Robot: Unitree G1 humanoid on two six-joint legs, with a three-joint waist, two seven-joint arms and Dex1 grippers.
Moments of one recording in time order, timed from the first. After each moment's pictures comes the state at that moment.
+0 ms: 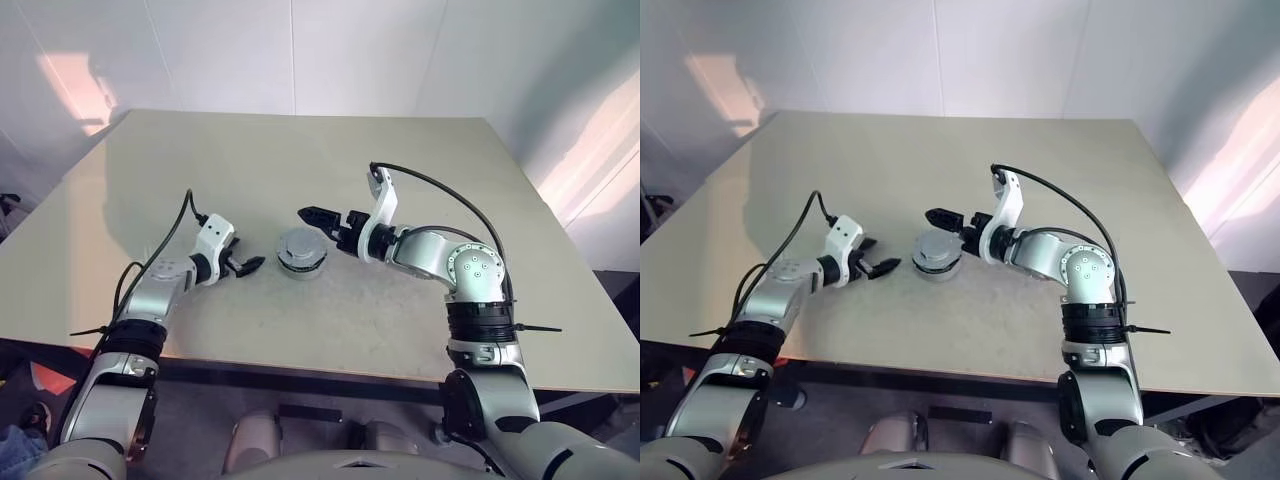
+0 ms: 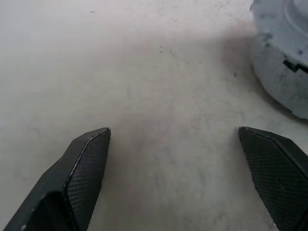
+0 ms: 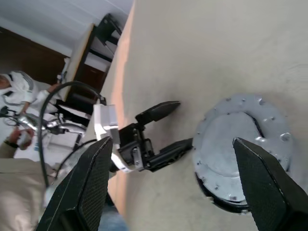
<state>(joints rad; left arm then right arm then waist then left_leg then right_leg) -0.49 0.45 -0.04 0.53 -0.11 0.24 -0.74 -0.61 -0.17 -0.10 0.05 1.29 1.12 -0.23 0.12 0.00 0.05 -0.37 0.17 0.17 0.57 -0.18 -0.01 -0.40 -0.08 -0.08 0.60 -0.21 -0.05</state>
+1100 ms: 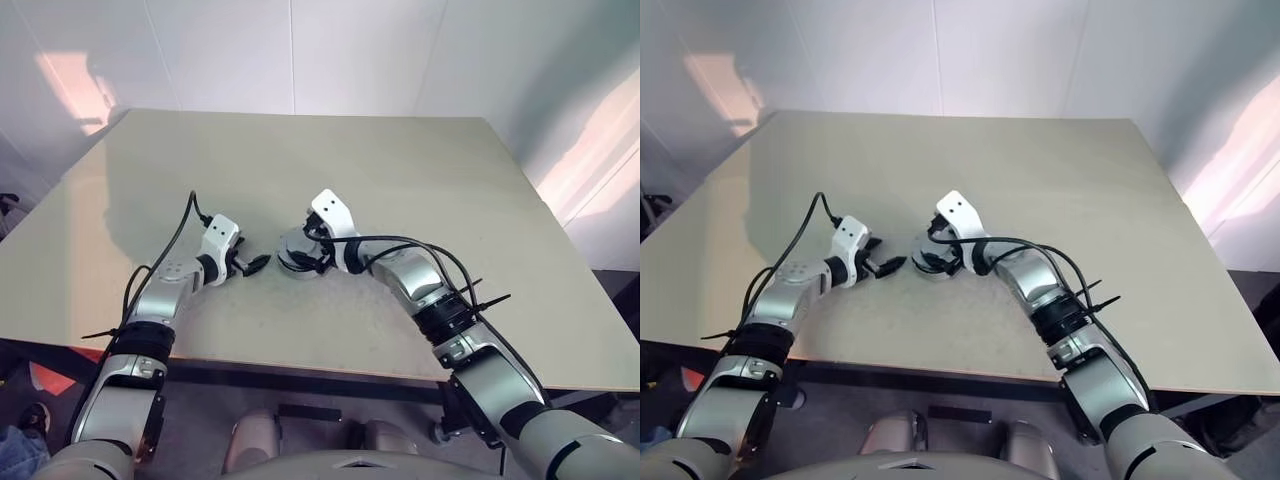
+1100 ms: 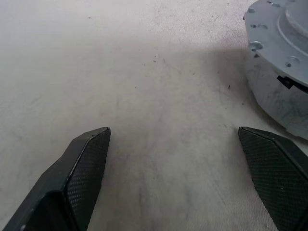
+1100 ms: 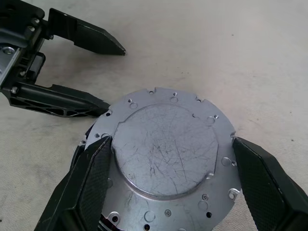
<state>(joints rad) -0.48 0.39 -0.02 0.51 -0.12 0.24 -0.71 -0.67 -0.20 0.39 0.35 0.16 0.51 0.52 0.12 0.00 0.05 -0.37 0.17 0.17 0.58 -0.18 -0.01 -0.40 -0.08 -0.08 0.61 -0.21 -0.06</state>
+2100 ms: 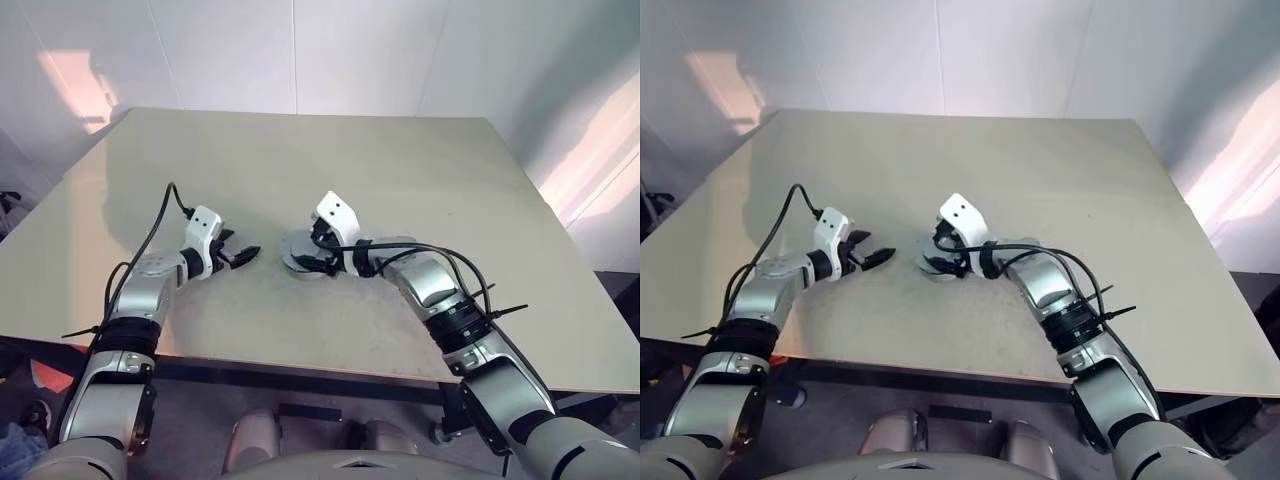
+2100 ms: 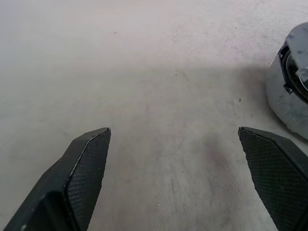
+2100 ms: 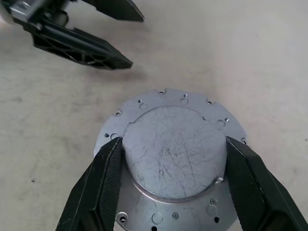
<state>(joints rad) -0.50 0.44 0.04 0.52 -0.18 0.27 -0.78 -0.62 -0.24 0.36 0.24 0.11 0.54 0.67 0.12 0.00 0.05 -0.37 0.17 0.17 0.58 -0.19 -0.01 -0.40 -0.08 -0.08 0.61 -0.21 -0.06</state>
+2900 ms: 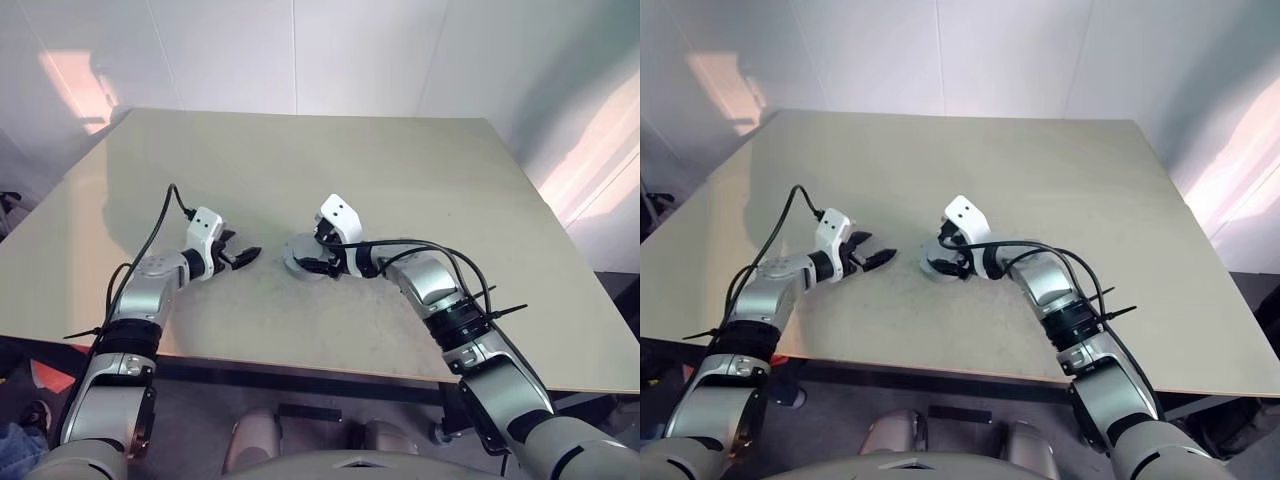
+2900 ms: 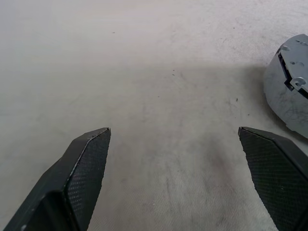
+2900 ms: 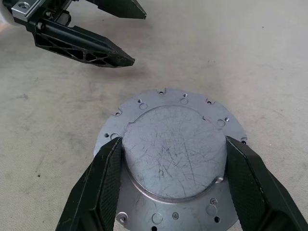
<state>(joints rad) -0.49 0.43 0.04 0.50 -0.18 0.27 -0.77 -0.62 -0.24 0.34 0.25 0.10 0.55 0.72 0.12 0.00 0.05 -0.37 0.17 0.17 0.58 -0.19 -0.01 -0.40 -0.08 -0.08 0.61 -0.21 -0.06</state>
